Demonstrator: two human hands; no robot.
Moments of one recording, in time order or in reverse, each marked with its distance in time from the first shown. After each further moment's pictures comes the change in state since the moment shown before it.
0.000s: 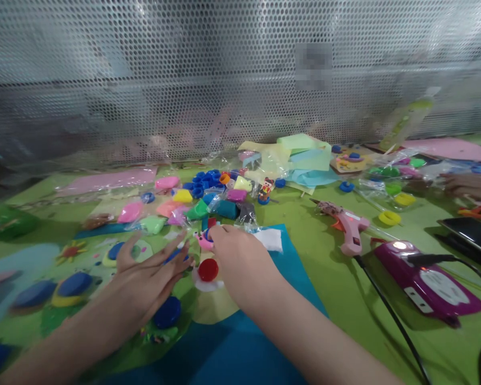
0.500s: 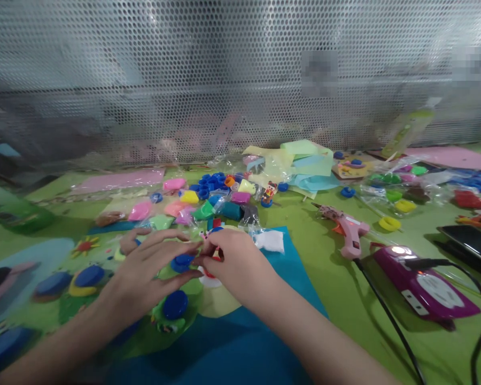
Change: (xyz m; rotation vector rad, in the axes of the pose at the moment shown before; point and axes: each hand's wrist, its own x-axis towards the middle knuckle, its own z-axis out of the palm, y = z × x) left_hand 0.010 0.004 -0.019 -0.281 0.219 -0.103; right_hand -0.003 -0.007 0.003 0.421 0.036 -0.068
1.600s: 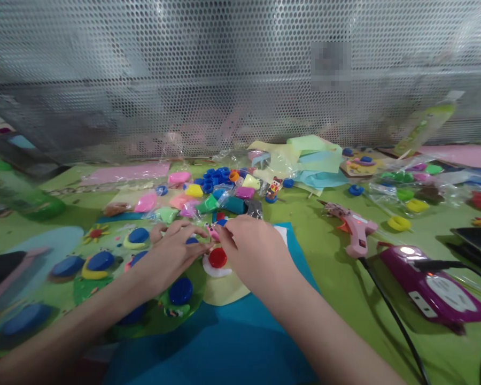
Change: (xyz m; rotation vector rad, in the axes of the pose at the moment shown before) left_hand 0.003 -0.007 0.021 0.080 -0.311 -0.117; right_hand -0.003 -0.004 -0.016 -0.450 0.080 0.054
